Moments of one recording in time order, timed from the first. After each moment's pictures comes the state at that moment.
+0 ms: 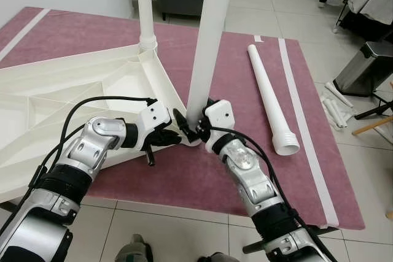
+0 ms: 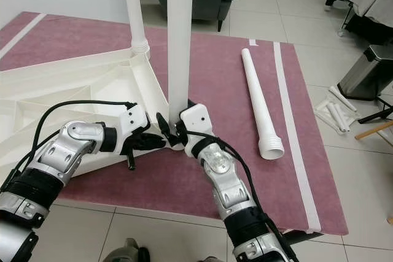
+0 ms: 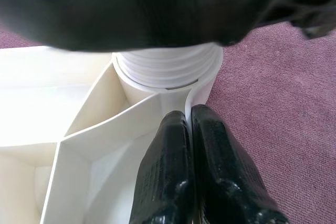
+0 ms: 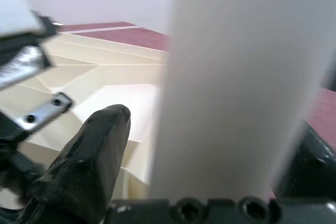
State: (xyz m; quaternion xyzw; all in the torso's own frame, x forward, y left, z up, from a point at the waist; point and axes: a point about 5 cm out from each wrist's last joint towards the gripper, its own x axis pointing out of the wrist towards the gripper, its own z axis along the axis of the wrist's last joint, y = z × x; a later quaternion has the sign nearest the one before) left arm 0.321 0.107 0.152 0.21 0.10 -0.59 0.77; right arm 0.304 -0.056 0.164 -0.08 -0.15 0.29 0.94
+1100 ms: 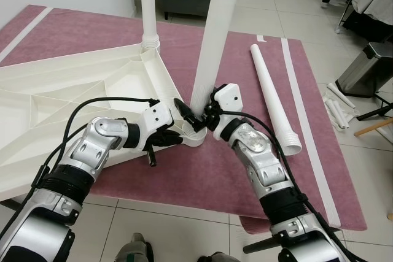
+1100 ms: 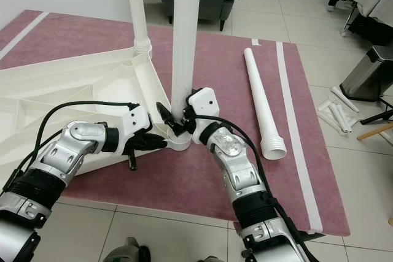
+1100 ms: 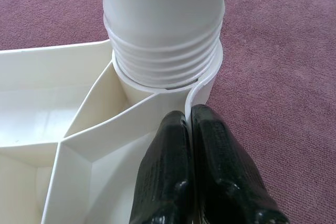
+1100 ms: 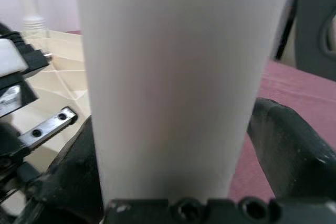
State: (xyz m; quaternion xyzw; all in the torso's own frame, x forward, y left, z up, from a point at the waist) left arm 0.321 0.105 0.151 0.22 0.10 -0.59 0.77; right arm 0.321 -0.082 0.180 -0.07 -0.12 0.35 0.92
